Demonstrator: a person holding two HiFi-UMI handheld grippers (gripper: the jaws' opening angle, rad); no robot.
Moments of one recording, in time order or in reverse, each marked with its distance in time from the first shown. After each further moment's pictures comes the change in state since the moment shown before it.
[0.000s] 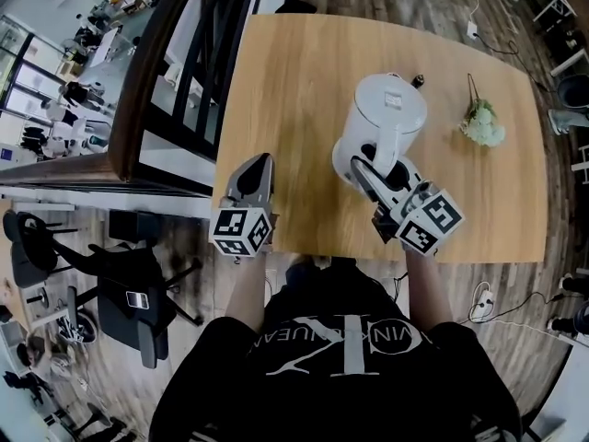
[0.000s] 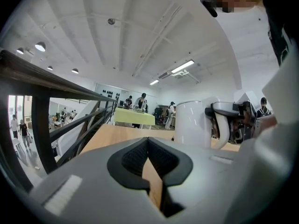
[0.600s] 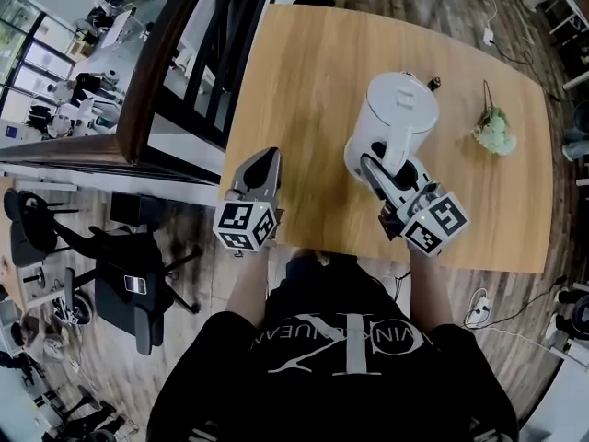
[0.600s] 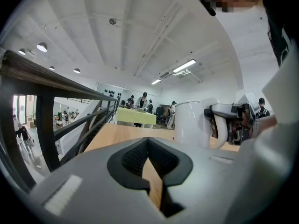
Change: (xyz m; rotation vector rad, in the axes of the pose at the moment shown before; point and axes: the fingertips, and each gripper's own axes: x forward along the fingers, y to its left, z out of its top) left arm -0.007 0.009 -0.007 -0.005 0.006 0.018; right arm 0.009 0.001 -0.012 -0.027 0.013 0.018
